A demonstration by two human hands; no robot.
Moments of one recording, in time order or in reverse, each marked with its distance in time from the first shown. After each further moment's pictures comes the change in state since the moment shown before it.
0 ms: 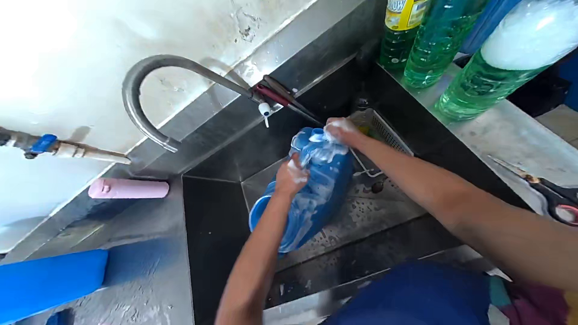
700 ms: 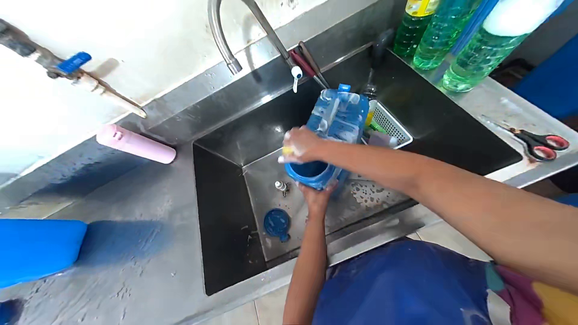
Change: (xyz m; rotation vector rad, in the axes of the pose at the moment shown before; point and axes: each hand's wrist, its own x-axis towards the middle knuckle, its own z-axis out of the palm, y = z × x) left_hand -0.108 -0.104 0.136 -1.152 0.328 -0.070; right_hand -0.065 -0.155 0.159 -0.707 -0.436 -0.342
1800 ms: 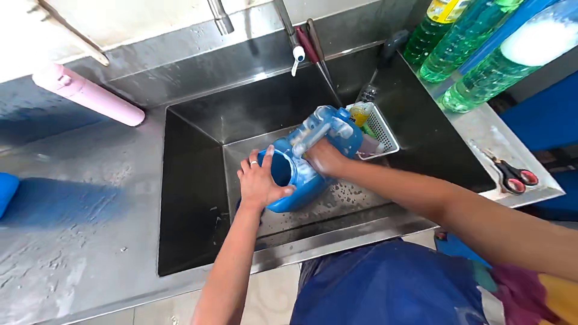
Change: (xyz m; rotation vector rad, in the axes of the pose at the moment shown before) left_hand 0.008 0.074 -0.081 1.130 -0.111 0.227; right_hand -0.085 0.057 0.058 0.004 0.261 -0.106
